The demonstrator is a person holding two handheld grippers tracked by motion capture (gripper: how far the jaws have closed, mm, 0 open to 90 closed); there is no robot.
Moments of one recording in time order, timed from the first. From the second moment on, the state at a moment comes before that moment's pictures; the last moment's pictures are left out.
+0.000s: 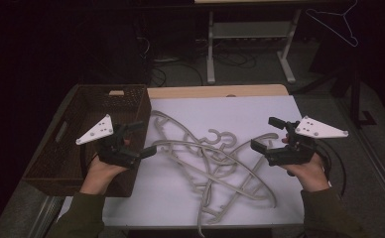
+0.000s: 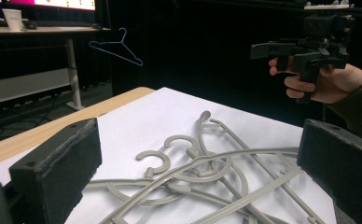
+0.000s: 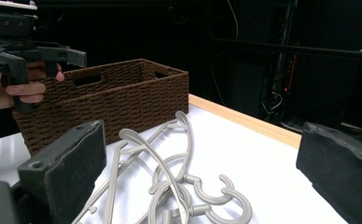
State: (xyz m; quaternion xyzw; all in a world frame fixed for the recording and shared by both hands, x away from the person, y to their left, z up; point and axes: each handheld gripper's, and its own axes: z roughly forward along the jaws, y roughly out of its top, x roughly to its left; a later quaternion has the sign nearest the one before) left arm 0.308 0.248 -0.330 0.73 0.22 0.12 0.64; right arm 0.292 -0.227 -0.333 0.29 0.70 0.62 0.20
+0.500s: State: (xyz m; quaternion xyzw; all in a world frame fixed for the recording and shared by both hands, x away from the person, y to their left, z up) left arm 0.307 0.228 -0.328 0.75 0.21 0.10 0.62; right arm 0.285 -0.230 -0.345 0.31 0.72 0.59 0.20
